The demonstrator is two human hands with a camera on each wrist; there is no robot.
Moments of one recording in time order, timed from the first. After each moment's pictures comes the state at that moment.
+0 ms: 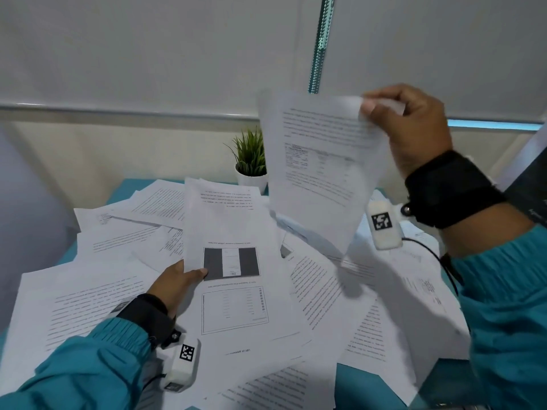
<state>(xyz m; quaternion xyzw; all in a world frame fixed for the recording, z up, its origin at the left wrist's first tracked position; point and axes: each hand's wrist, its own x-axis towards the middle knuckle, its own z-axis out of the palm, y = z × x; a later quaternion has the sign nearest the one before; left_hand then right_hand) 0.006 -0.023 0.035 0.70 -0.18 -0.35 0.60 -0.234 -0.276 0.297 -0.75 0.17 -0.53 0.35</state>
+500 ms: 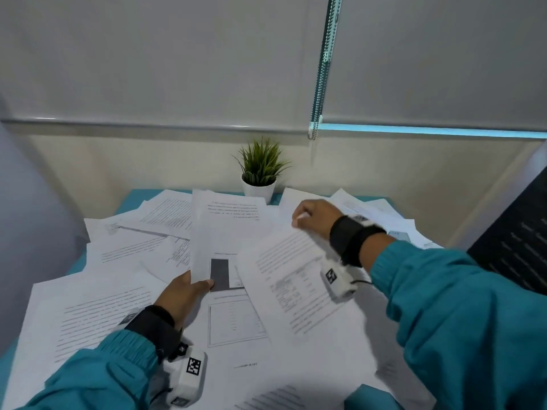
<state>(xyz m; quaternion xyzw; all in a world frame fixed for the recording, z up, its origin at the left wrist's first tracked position) -0.002 -0.025 0.040 0.66 -0.16 -0.38 0.63 -0.143 -0.307 0.140 -0.90 0.29 -0.12 0.31</state>
